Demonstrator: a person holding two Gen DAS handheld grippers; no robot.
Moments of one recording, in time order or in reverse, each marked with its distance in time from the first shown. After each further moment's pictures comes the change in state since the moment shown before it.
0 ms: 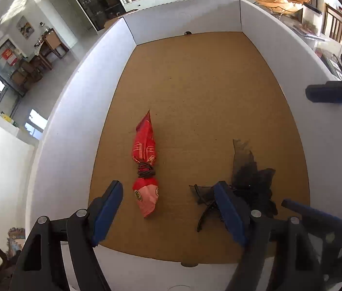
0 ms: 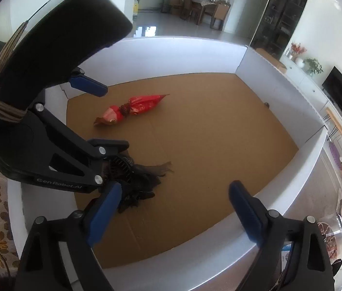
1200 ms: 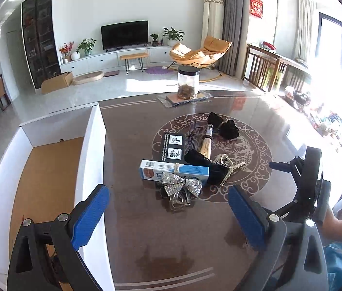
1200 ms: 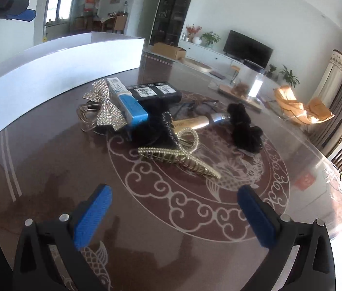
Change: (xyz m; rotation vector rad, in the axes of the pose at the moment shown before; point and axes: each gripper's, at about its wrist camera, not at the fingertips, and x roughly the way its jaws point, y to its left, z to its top) left arm -0.184 -0.205 0.059 0.076 -0.366 -0.454; right arm -0.140 -0.173 -0.340 0.418 -0.041 -0.377
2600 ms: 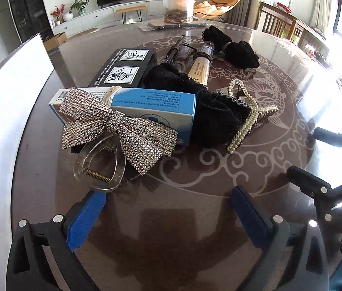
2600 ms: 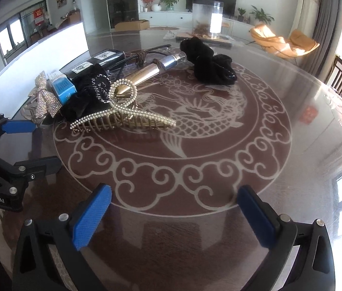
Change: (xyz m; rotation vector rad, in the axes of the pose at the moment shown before) left arm 0.170 -0.056 -0.055 -0.031 0.238 0.041; right arm 0.038 -0.049 -0.021 0.334 0.174 0.011
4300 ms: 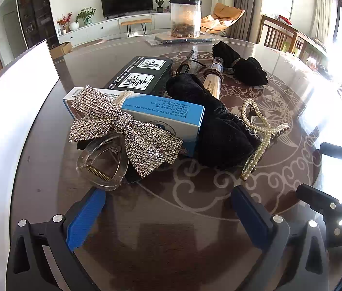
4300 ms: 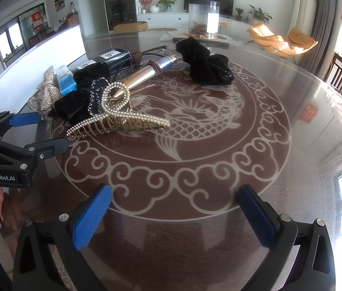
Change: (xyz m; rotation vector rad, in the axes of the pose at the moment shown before) left arm 0.006 0.007 0.006 -0.011 -0.079 0.004; right arm -0.002 0.001 0.000 -0.005 0.002 0.007
